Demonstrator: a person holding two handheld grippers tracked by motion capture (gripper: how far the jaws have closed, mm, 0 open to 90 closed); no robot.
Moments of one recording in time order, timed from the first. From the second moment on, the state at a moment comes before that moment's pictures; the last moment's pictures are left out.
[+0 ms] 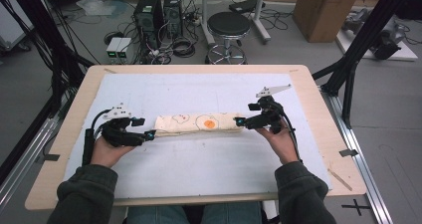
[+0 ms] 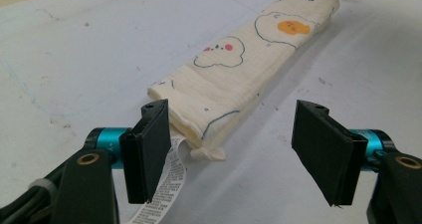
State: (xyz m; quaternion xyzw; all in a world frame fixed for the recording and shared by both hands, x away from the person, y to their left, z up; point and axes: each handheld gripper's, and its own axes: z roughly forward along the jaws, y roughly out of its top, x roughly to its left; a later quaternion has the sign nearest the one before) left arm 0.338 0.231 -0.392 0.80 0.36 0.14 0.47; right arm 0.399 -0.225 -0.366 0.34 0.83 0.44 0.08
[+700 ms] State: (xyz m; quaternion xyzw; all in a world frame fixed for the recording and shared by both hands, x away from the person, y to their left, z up) left arm 0.320 0.240 -0.398 0.80 0.36 0.14 0.46; right arm 0.380 -0.243 -0.388 0.35 0.82 0.44 0.09
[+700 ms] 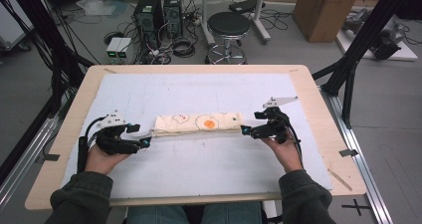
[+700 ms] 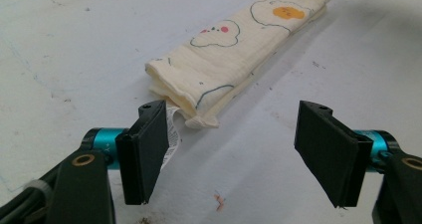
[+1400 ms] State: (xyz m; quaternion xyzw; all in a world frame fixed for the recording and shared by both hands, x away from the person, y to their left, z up) left arm 0.300 0.245 -0.400 0.79 0.36 0.15 0.47; right arm 0.354 -0.264 -0.396 0.35 0.81 0.45 0.11
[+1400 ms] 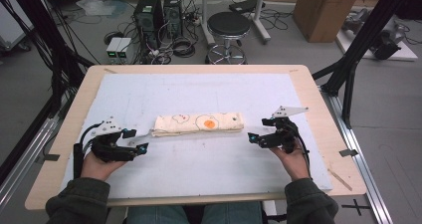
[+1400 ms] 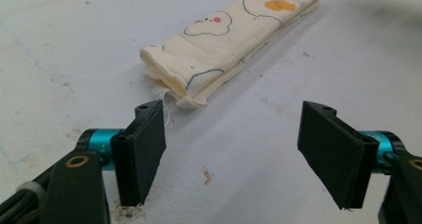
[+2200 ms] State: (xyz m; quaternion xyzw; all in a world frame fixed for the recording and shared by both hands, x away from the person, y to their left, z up) left arm 0.280 0.253 -0.414 0.79 0.36 0.15 0.47; right arm 0.325 -0.285 -0.410 0.37 0.80 0.45 0.12
